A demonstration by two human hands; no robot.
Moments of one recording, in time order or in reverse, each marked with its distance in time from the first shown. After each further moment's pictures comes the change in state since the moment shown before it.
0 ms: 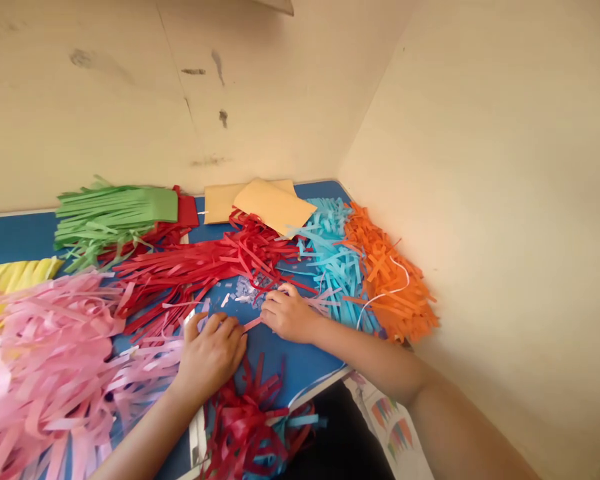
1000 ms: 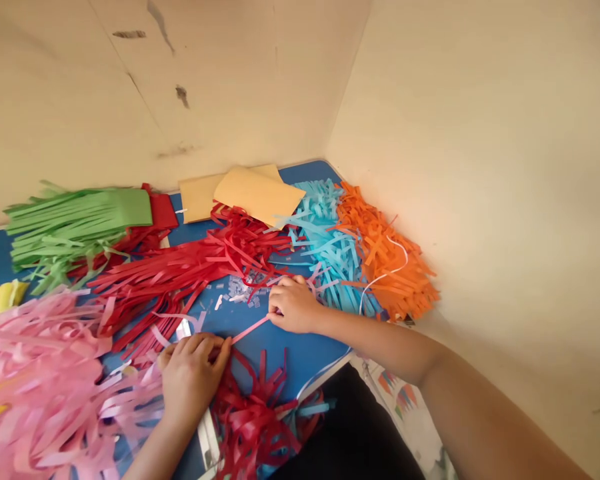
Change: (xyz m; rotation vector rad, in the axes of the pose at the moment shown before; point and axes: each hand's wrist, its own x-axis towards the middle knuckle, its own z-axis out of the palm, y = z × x) left_hand -0.033 -0.016 0.023 -0.244 -0.006 -0.333; right_hand 0.001 0.001 -0.015 0.281 -0.151 0.476
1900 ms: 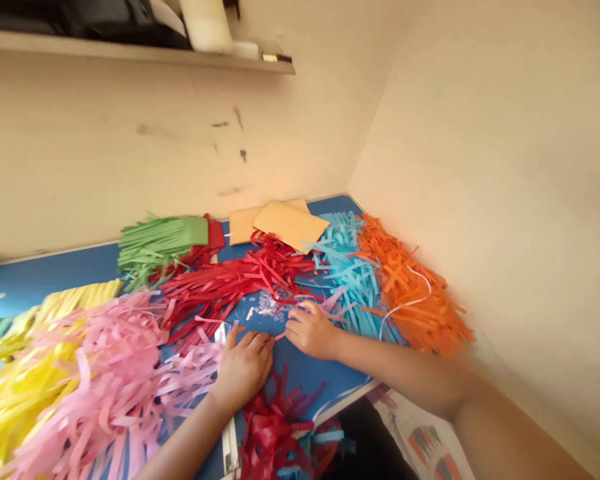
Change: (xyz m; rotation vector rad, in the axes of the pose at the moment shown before) left_hand 0.019 0.033 -0.009 0.147 -0.059 0.390; right_hand -0.008 0.003 0.020 -0.387 0.243 -0.575
